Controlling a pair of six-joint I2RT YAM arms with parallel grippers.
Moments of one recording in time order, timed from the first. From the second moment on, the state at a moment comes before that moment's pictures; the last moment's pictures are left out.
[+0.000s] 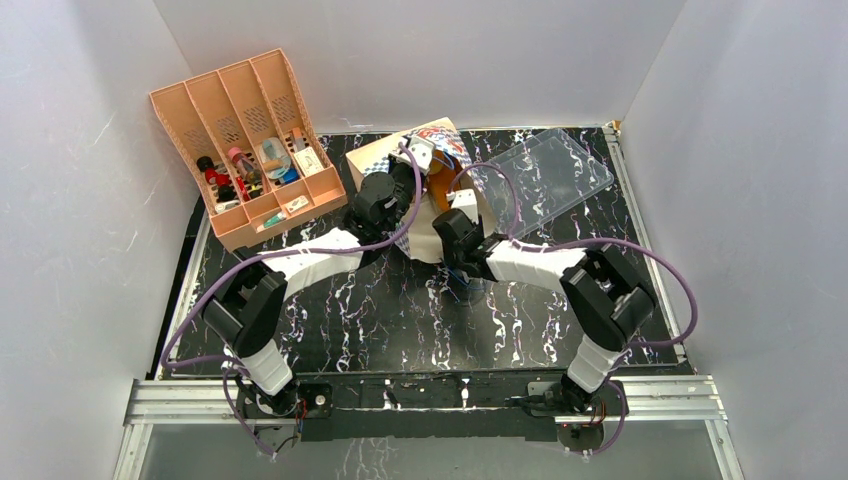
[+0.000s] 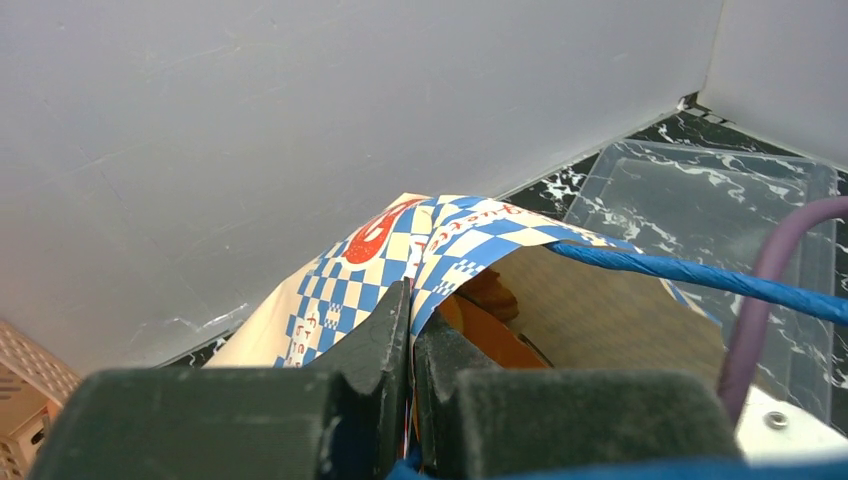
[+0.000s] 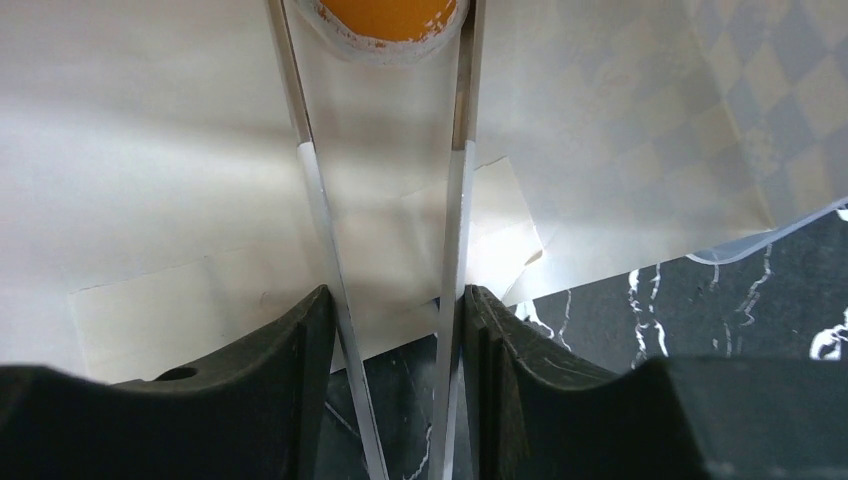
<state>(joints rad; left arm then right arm) -0.71 1.67 1.06 0.74 -0.24 0.27 0.74 1.72 0.97 -0.09 0.52 0.40</state>
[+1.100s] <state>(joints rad) -0.73 1.77 1.23 0.69 -0.39 0.33 0.77 1.43 1.11 -0.44 0.48 0.46</state>
